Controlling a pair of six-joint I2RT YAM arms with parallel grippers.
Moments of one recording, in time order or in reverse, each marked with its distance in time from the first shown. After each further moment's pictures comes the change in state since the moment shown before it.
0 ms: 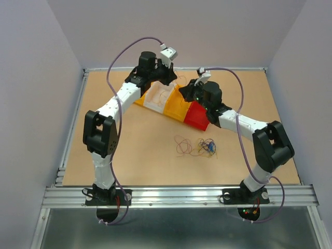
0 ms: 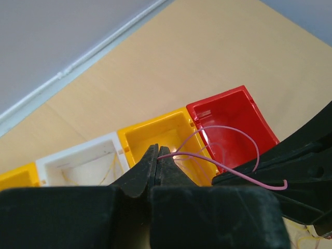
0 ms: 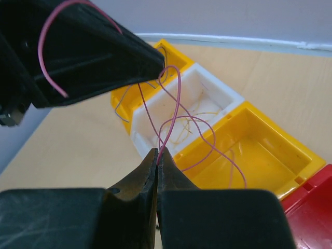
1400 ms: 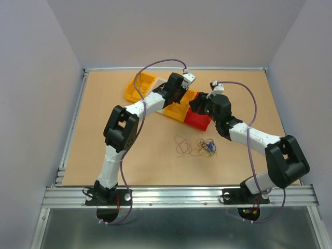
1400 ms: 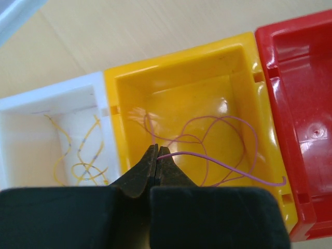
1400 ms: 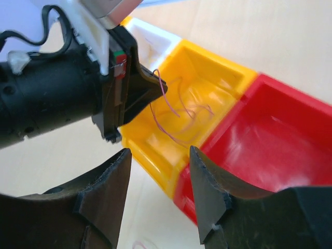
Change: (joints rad) left arm -0.199 0.241 0.000 -0.056 -0.546 0.121; right arm -0.048 -0.146 -0.220 -0.074 0.125 0.078
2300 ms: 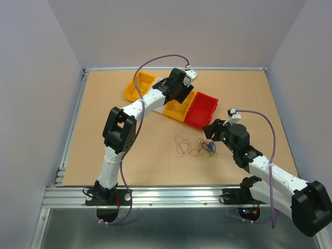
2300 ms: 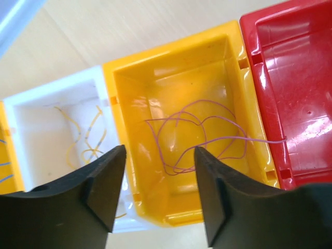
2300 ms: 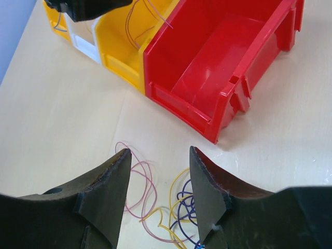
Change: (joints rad) left arm -0.036 0.014 0.120 -0.195 -0.048 0.041; right arm 0.000 -0.578 -0.517 -0.106 0.009 0.076
